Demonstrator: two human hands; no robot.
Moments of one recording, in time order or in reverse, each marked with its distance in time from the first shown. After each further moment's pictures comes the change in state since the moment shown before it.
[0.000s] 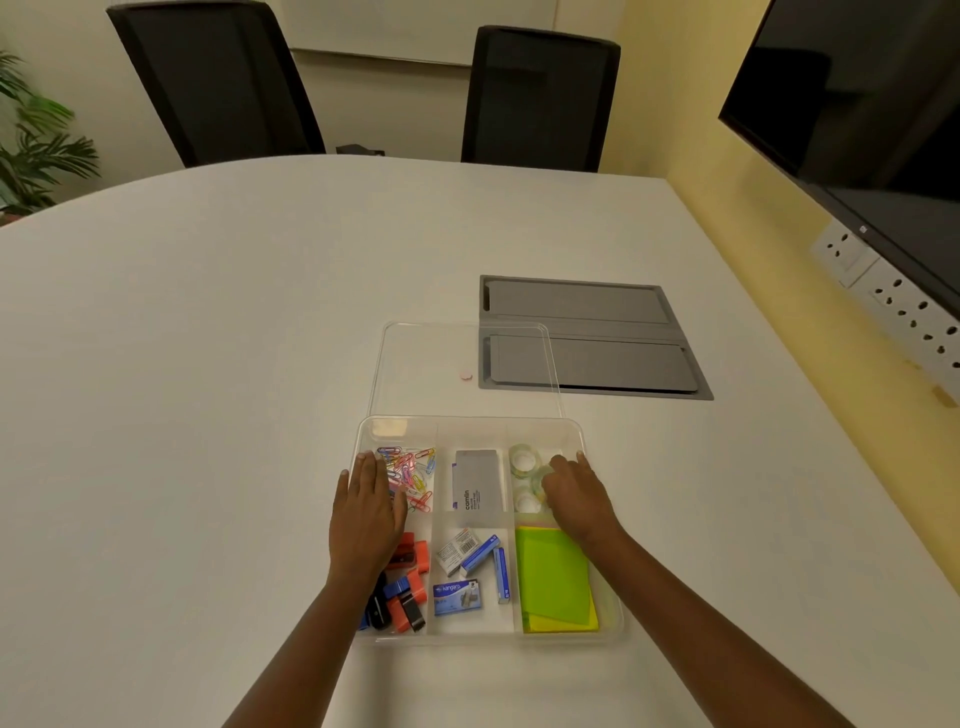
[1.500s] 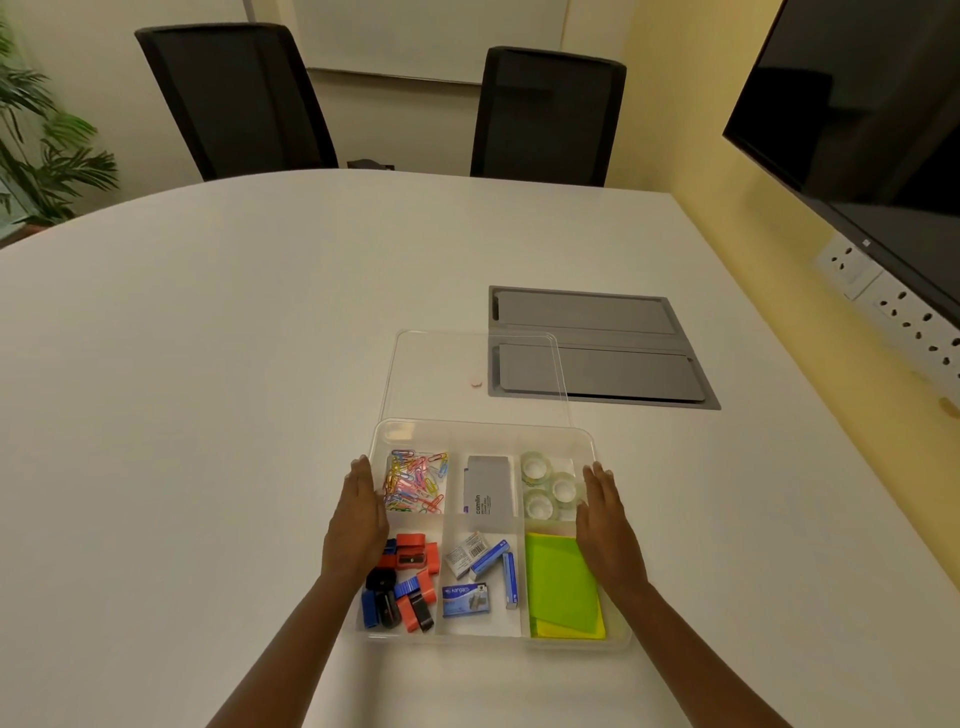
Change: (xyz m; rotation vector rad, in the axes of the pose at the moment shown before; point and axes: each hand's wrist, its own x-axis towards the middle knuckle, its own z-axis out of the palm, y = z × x) left_hand -0.005 -0.017 -0.010 -0.512 0.010 -0.156; right_hand -0.035 0.009 0.024 0.437 0.244 0.180
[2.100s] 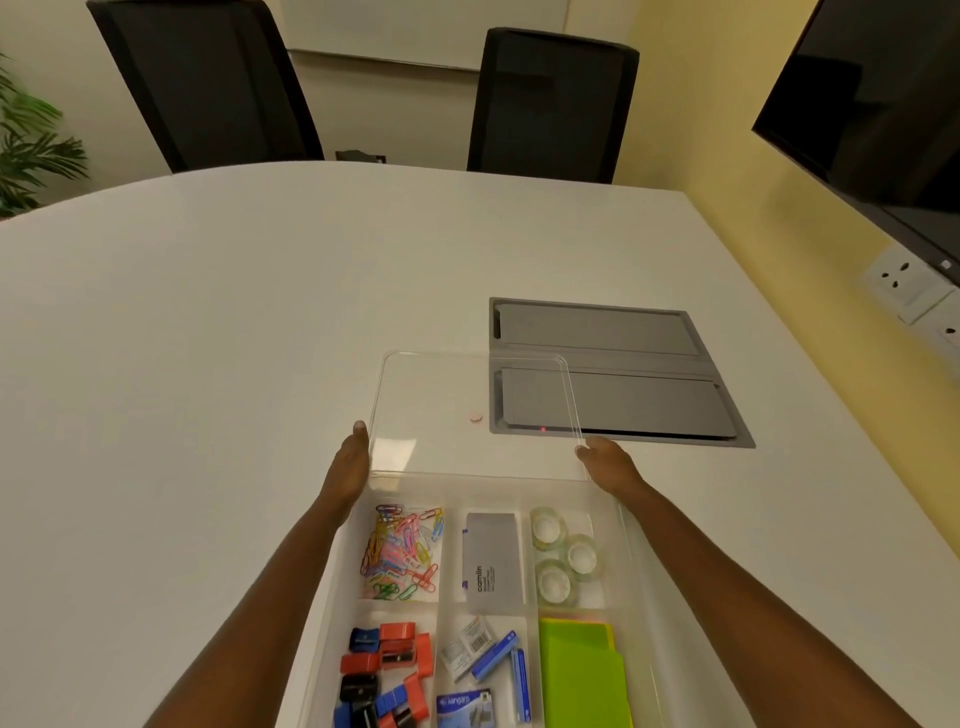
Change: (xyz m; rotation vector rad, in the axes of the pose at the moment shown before) left_hand 0.145 0.032 -0.009 -0.502 -0.119 -0.231; right_hand 0.172 -0.015 -0.015 0.229 -0.254 0.338
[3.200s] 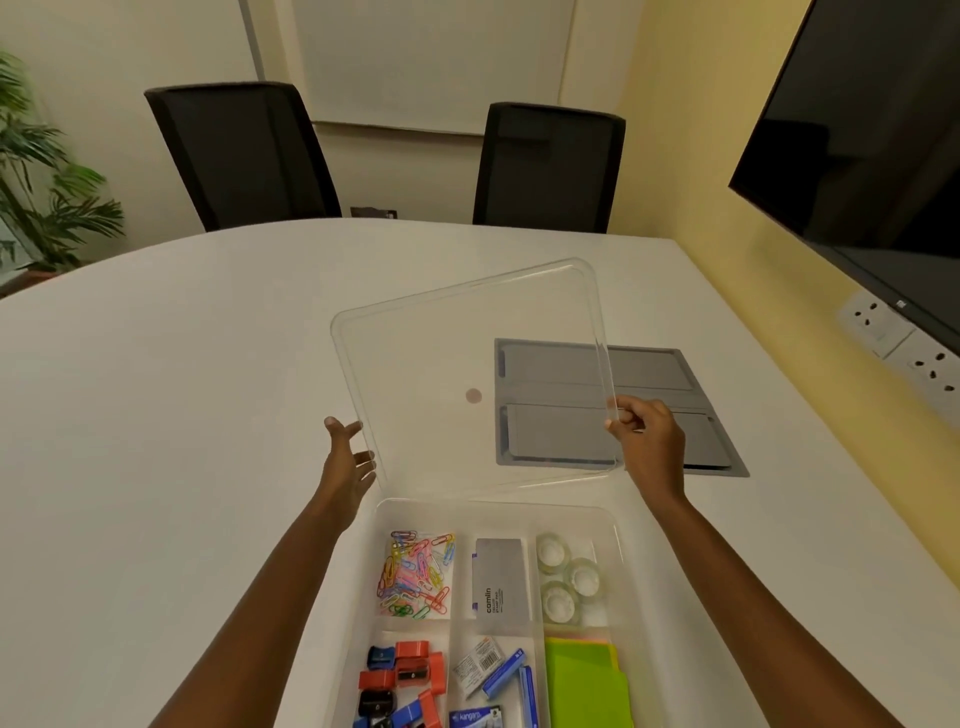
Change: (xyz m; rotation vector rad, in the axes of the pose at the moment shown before) left_hand -0.026 0.048 -0.028 -0.538 0.031 -0.033; right_hand -0.068 -0.048 -0.054 0.322 0.590 -0.495
